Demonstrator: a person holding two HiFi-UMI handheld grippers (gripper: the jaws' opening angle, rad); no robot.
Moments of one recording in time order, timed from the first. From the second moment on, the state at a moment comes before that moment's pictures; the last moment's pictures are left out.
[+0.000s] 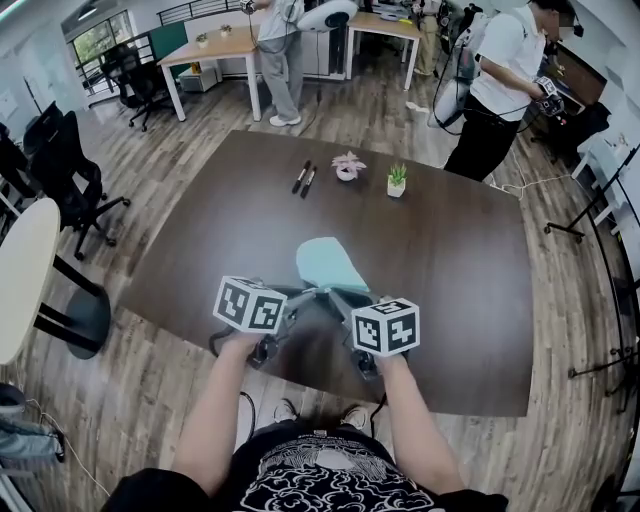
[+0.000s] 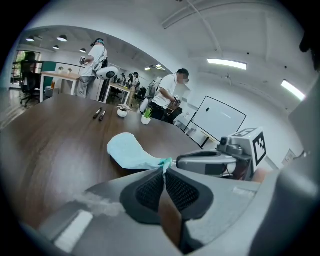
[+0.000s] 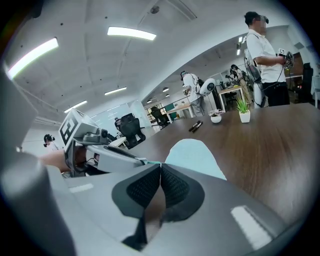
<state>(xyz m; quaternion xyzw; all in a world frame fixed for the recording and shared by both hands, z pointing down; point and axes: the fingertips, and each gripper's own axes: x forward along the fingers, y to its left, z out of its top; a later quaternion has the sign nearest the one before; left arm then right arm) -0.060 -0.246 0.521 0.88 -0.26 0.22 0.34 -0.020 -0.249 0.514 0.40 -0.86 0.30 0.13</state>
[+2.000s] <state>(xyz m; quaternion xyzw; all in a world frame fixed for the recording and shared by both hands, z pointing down) -0.087 -0.270 0.519 0.85 -0.36 0.19 0.33 -0.023 -0.252 0.518 0.42 -0.85 0.30 0.13</state>
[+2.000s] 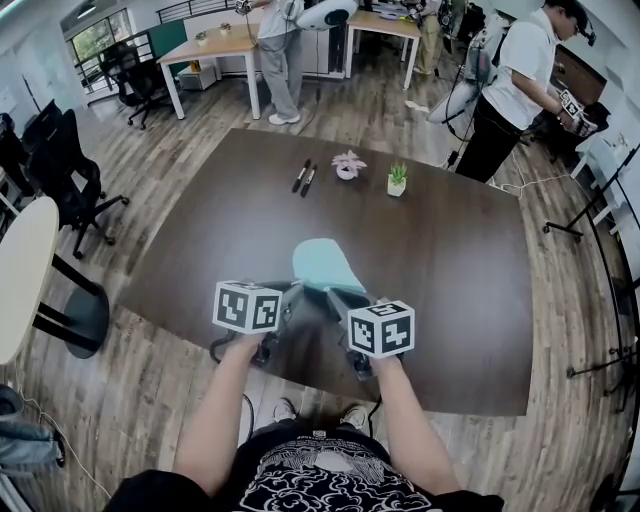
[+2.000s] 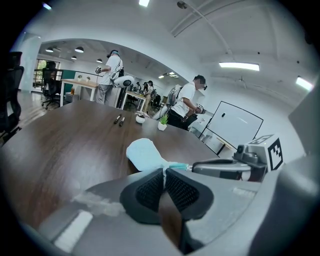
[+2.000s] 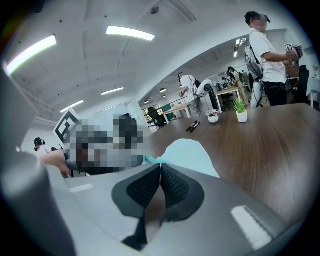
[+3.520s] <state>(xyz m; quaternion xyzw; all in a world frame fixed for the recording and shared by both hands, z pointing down) -0.116 -0.276 0.527 0.83 -0.41 0.18 0.34 -0.017 -0.251 0.525 0.43 -0.84 0.30 0.14</state>
